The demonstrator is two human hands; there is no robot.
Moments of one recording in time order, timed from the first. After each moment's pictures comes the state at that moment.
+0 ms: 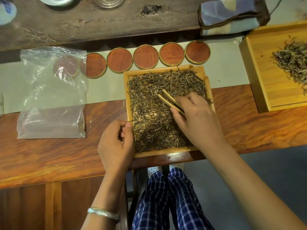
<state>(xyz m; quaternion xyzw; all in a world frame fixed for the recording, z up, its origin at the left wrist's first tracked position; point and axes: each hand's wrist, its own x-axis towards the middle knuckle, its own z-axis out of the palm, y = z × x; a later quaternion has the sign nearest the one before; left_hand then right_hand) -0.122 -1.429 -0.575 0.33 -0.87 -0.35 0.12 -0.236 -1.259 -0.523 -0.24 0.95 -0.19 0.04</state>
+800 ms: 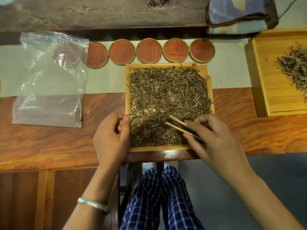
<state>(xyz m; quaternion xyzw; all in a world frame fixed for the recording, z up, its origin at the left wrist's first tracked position) -0.122 -1.431 -0.577 0.32 -0.87 -0.35 0.13 -0.203 -1.196 -0.519 -0.34 0.92 -0.22 0.03</state>
